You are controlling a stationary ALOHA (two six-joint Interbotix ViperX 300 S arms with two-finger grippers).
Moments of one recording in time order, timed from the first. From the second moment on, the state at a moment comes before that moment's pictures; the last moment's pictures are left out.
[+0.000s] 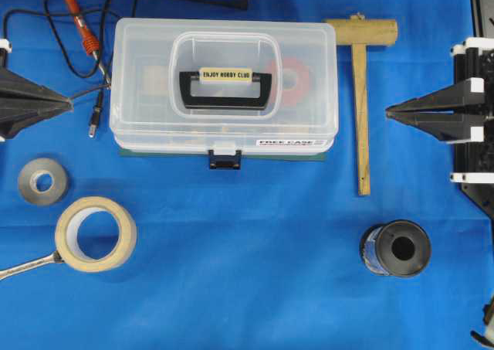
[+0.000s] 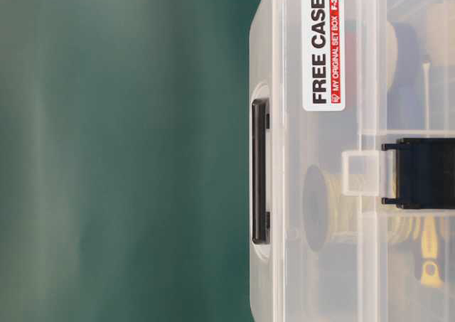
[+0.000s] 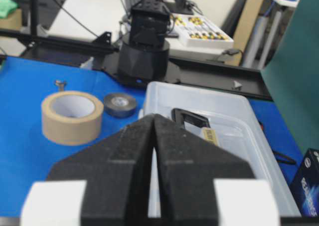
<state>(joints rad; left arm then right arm) 0.00 -0.97 1.18 0.00 -0.29 0.00 0.00 -0.96 1.19 0.00 -0.29 0.00</state>
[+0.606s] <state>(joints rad) 0.03 -0.94 1.18 -0.03 0.01 0.01 -0.04 -0.82 1.11 0.03 -0.04 0.00</state>
